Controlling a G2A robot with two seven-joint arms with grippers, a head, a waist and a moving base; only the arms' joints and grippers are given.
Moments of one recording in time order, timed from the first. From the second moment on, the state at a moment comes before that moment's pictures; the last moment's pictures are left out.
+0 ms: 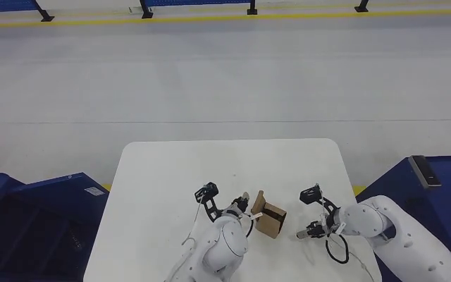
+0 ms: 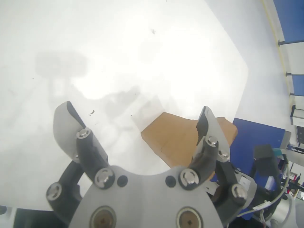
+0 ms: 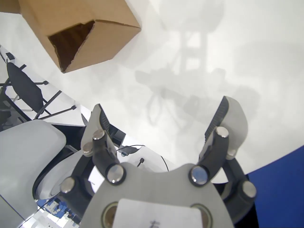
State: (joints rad) left arm 1.34 -1.57 -0.84 -1.66 0.73 1.01 -0.33; right arm -1.35 -0.69 1.14 -1.73 -0.48 -0.02 1.18
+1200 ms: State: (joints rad) left arm 1.40 -1.60 -0.79 -1.64 0.70 0.96 -0.38; right arm -1.26 -0.75 1.06 -1.64 -0.42 -0.01 1.09
